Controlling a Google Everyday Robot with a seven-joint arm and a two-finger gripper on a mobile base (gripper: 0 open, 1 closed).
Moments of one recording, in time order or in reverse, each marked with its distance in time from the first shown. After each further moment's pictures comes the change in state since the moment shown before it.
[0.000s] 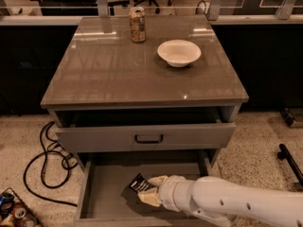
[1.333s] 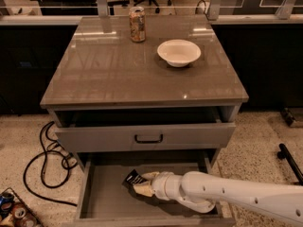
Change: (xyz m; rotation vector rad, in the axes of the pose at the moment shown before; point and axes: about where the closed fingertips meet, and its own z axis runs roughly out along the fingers) arm 0.033 -0.048 0.116 -0.057 -0.083 0.057
